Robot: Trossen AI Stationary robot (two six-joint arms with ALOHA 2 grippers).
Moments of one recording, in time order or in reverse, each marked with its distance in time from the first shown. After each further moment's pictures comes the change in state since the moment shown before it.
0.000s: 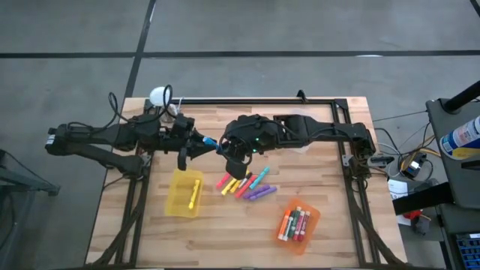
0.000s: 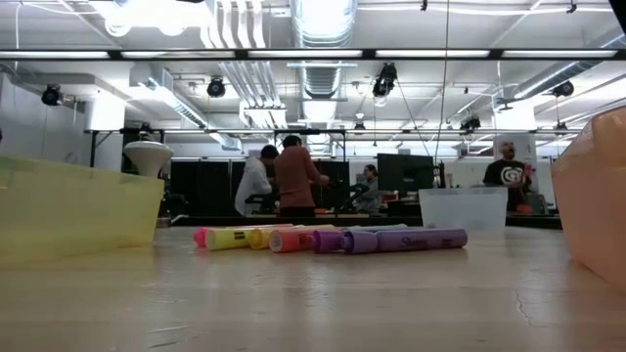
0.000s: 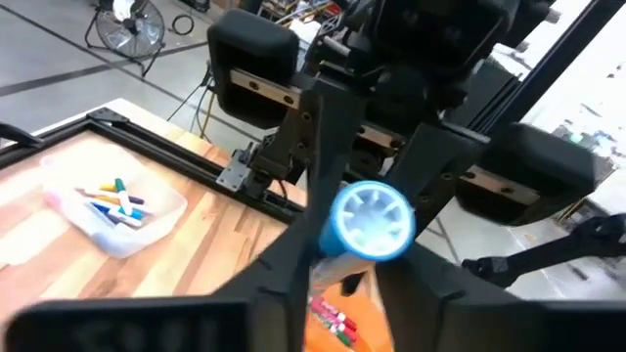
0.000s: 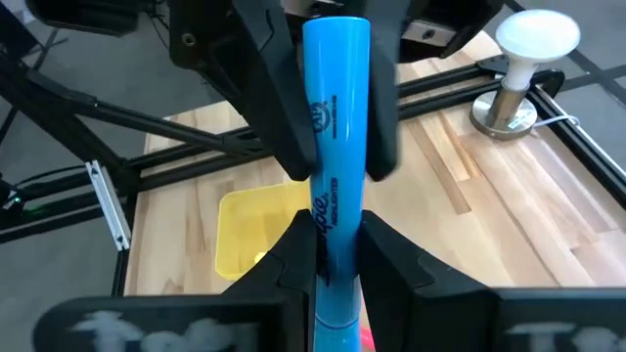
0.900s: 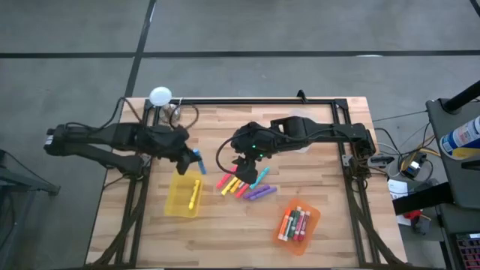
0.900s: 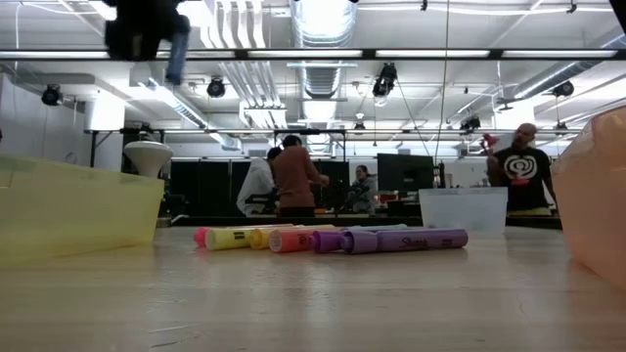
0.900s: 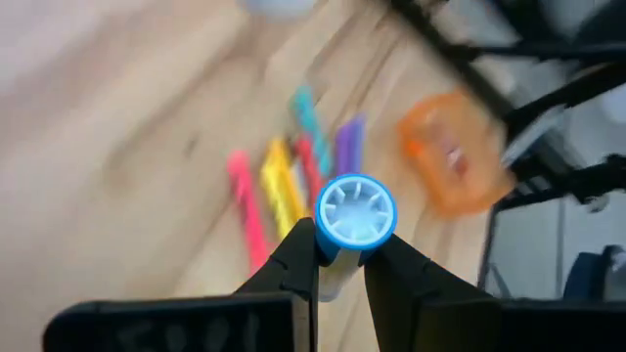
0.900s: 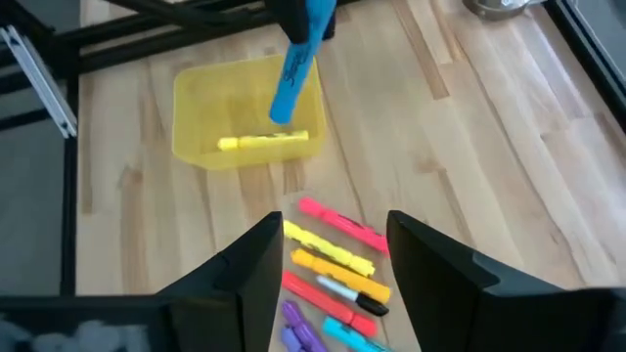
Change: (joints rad) left arm -0.004 -0.029 -0.014 -0.599 -0.006 -0.234; right arm 0.000 0.000 -0.023 -0.272 -0.006 0.002
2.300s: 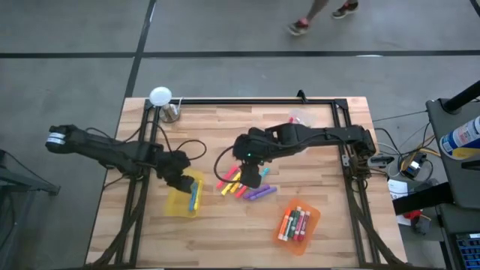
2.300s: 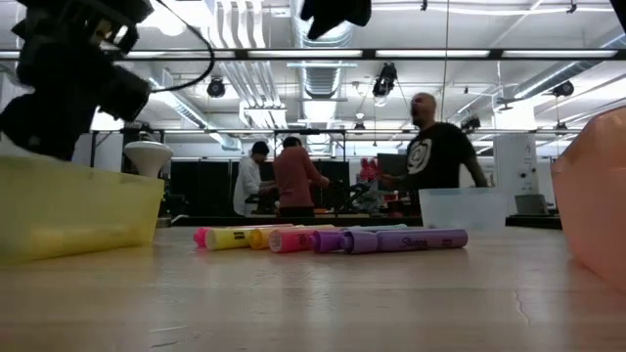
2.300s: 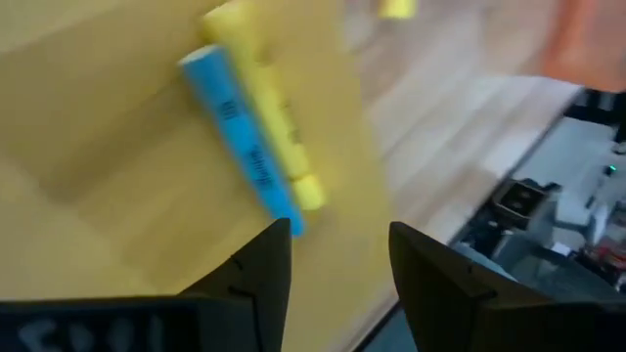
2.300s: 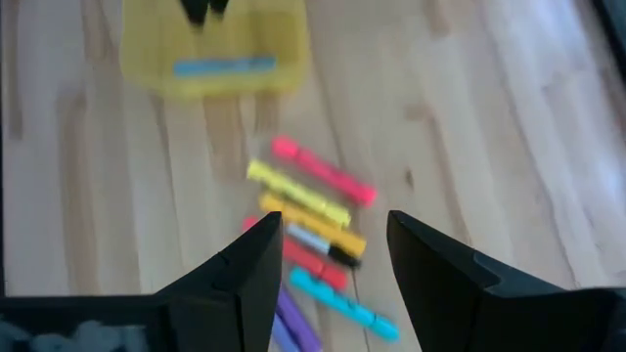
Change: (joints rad) left arm -0.057 0.022 -0.434 0.150 0.399 -0.493; right arm 0.009 0.001 -0.124 -0.032 0.014 -0.064
